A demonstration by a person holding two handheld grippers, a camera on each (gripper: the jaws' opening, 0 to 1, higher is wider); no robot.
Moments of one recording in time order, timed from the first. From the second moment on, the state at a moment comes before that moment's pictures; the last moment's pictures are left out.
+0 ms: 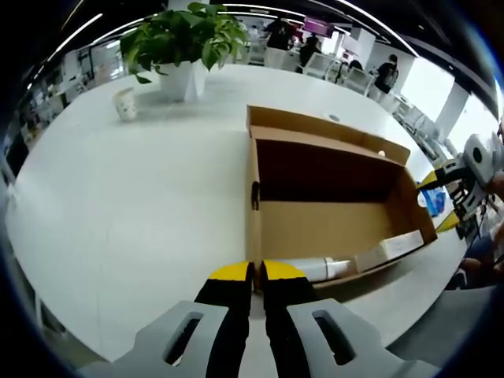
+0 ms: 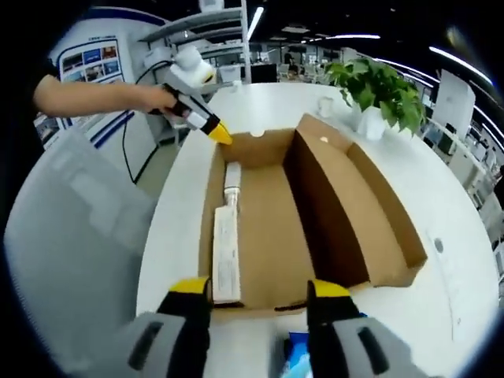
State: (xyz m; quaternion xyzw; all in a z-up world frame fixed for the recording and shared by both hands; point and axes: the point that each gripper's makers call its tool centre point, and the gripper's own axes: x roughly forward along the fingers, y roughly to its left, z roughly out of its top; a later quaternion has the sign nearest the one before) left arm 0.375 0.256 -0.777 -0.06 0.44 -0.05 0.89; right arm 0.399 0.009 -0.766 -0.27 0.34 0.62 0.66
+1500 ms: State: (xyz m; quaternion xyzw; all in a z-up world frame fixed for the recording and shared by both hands) left arm 0.382 0.265 -0.782 -0.06 0.45 -0.05 0.89; right arm 0.392 0.035 -0.792 -0.27 0.35 0.64 0.63
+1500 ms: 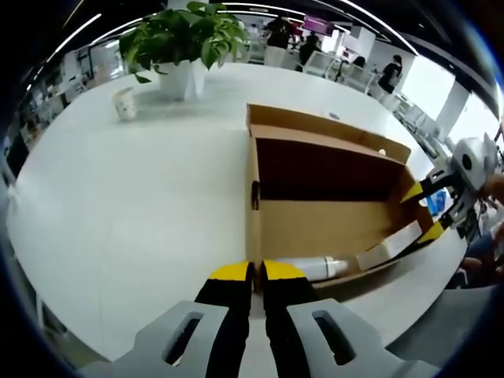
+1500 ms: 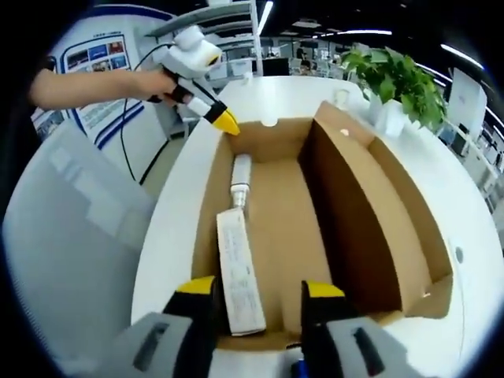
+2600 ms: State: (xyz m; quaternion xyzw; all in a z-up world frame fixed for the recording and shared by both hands) left arm 0.381 0.264 -0.781 -0.07 0.45 -0.05 0.89; right arm 0.385 0.049 -0.782 -0.31 0.29 0.66 0.62
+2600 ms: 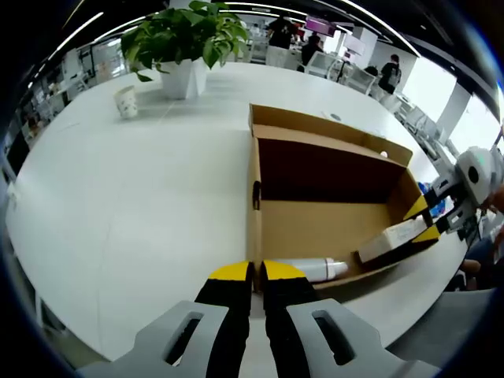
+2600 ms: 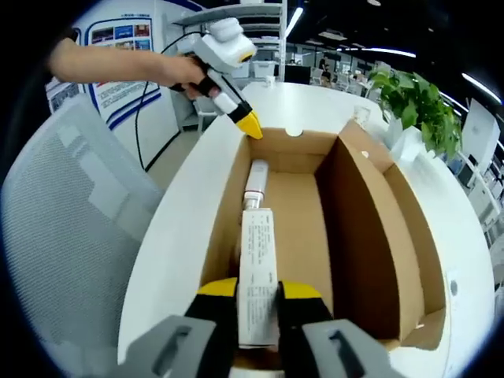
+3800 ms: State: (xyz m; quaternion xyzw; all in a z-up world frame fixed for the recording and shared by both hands) left arm 0.378 0.259 -0.780 -0.07 0.45 -0.04 0.89; right arm 0.410 0.005 -0.685 -0.30 0.20 0.65 0.67
